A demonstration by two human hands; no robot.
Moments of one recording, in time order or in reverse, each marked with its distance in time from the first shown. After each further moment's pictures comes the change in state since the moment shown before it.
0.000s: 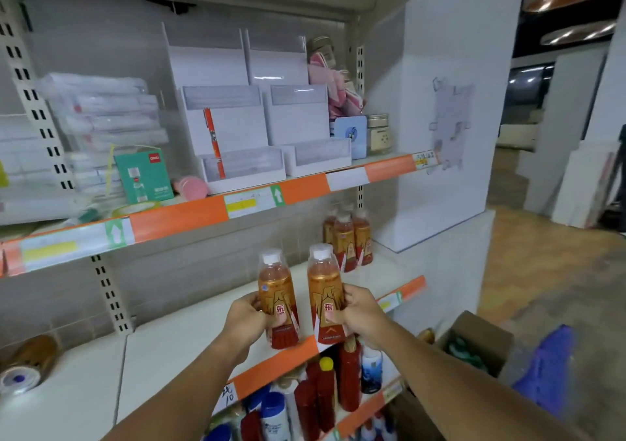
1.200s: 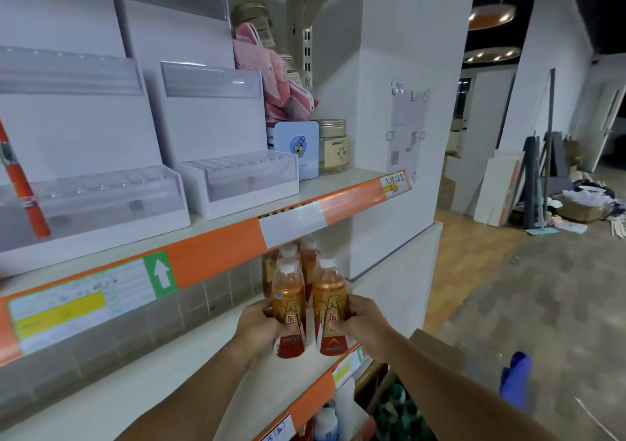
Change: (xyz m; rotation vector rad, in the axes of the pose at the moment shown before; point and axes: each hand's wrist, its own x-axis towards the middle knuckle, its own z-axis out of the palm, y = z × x) left_hand 0.186 0.016 0.160 0.070 -0.251 -0.031; right_hand 0.134 0.013 -0.139 -0.052 0.203 0.055
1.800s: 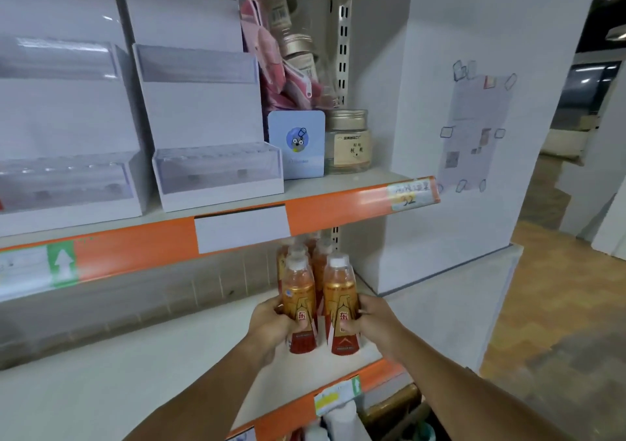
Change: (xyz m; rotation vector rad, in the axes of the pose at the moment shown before) left_hand 0.024 0.002 0.064 -0.154 0.303 -0.069; right_hand 0.089 0.012 -0.057 -0.058 -0.273 -0.005
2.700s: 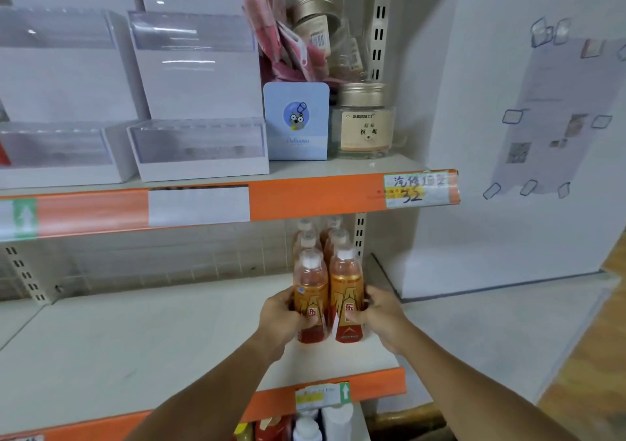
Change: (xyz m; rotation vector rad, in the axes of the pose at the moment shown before) left_hand 0.003 -0.026 0.043 0.000 0.216 0.056; right_hand 0.064 0.025 -0.028 -0.030 -0.154 0.014
